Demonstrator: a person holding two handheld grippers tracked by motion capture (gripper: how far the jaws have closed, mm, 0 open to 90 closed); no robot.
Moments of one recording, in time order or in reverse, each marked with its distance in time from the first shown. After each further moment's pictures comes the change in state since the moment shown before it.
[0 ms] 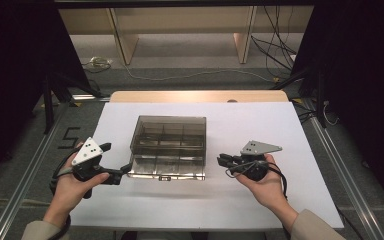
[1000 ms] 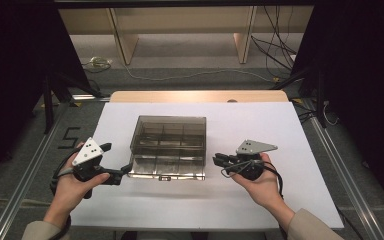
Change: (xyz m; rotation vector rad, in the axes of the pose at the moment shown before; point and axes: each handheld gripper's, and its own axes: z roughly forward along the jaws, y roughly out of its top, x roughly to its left) left arm -0.001 0.000 0.000 0.002 0.002 0.002; right arm 0.007 0.006 0.007 -0.002 0.021 -0.004
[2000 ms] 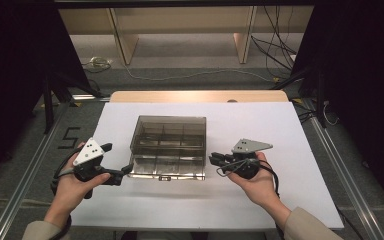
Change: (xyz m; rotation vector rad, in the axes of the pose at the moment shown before) left arm -0.001 0.000 0.001 0.008 -0.006 0.004; right arm 0.004 0.005 0.009 0.003 0.008 -0.007
